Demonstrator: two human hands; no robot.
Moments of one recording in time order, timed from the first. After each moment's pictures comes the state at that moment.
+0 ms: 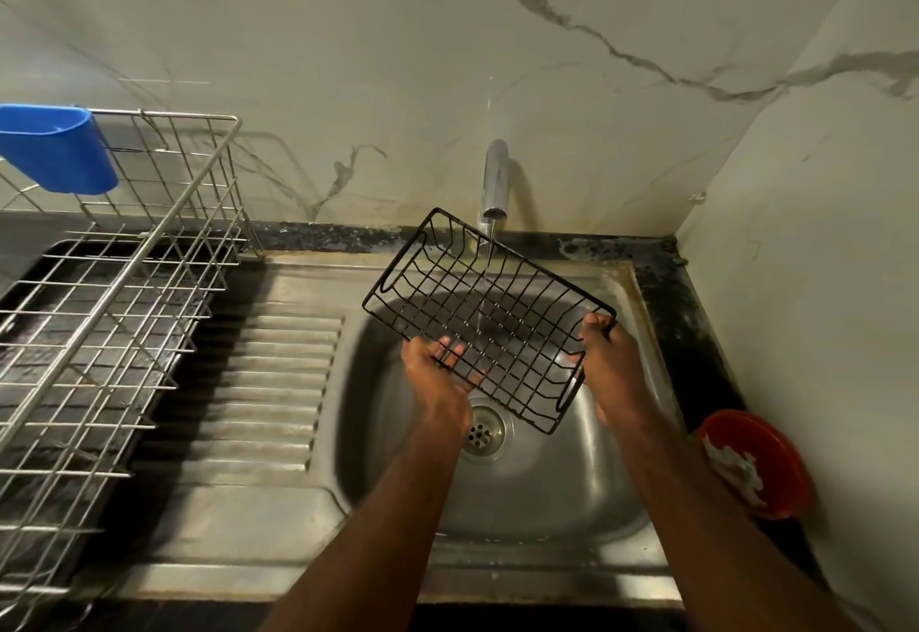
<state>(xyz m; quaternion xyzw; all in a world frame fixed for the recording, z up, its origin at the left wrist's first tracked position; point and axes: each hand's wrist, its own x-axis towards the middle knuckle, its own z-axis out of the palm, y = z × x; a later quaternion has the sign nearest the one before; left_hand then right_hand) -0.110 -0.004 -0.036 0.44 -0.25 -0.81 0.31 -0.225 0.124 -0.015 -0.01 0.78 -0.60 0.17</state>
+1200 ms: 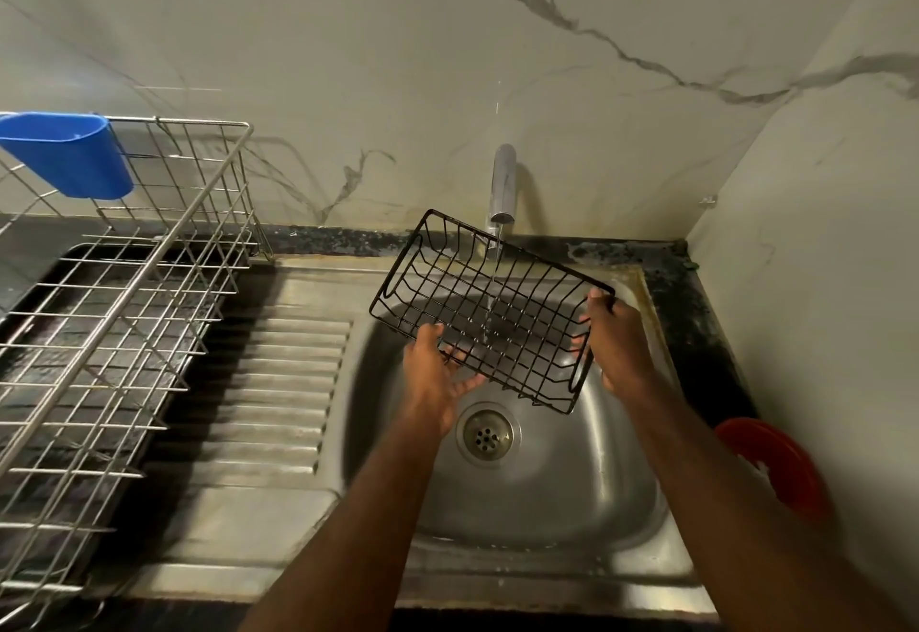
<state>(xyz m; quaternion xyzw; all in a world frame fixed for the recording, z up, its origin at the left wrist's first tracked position) -0.101 -0.026 -0.025 0.46 -0.33 -0.80 0.20 -0.255 0.106 -0.010 -0.05 0.81 -0.57 0.15</state>
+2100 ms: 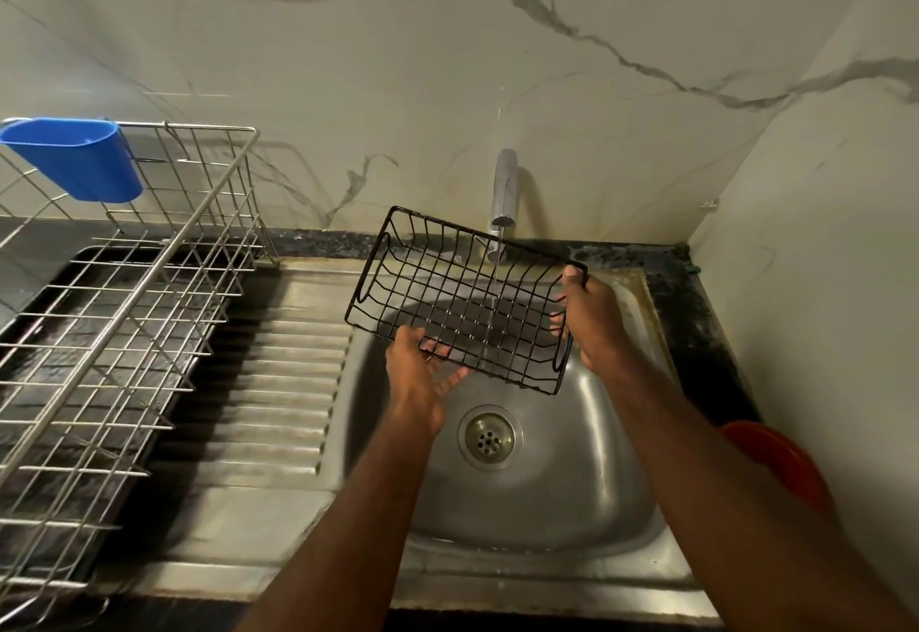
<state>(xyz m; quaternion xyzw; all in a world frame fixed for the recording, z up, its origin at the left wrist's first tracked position) -0.092 -0.038 -0.023 0.47 -0.29 -0.80 0.25 -0.262 0.071 0.002 -0.09 0.80 -0.57 0.17</state>
